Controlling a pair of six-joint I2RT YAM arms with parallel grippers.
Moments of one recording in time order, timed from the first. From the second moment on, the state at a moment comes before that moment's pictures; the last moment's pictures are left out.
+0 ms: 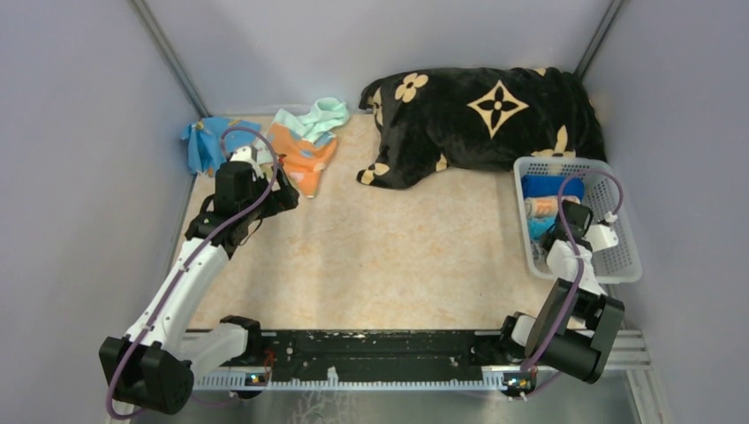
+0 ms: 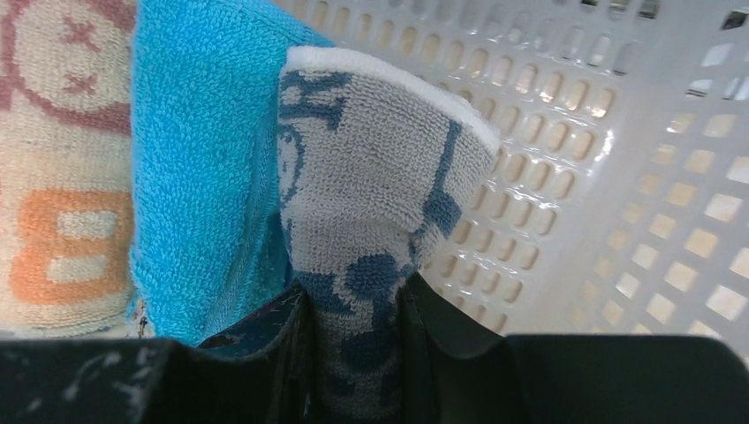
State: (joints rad) left arm -0.23 1.03 0.89 -0.43 -0.10 -0.41; right arm -0.43 1.20 0.56 -0.31 0.32 0.84
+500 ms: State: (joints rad) left arm -0.21 1.03 0.89 -0.43 -0.10 -0.41; right arm -0.43 1.24 0.54 -0.19 0.27 0.88
